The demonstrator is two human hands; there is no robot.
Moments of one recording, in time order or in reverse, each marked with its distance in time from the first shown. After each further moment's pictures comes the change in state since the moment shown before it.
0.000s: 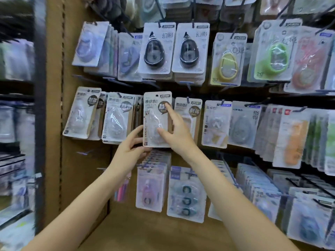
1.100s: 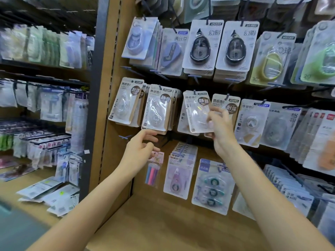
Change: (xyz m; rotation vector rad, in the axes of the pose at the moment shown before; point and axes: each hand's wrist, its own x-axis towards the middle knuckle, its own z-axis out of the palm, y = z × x) left_hand -0.039 -0.007 -0.066 0.212 0.176 0.040; right_hand -0.002 -0.020 0.012 0.559 0.311 0.374
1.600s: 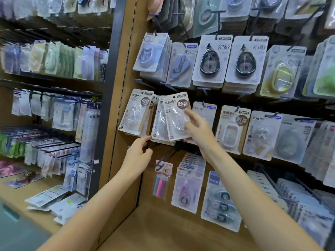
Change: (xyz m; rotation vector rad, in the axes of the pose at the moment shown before) left_hand 0.019 -0.013 -0.023 0.217 0.040 -0.023; right_hand -0.008 0.001 0.055 -0.196 -0.349 -0.111
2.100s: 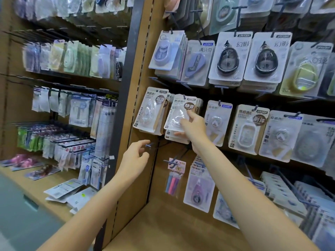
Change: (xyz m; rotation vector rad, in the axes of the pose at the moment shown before) left_hand -0.010 -0.035 -0.031 0.031 0.069 -0.040; right_hand 0.021 0.000 0.058 -0.010 0.103 0.103
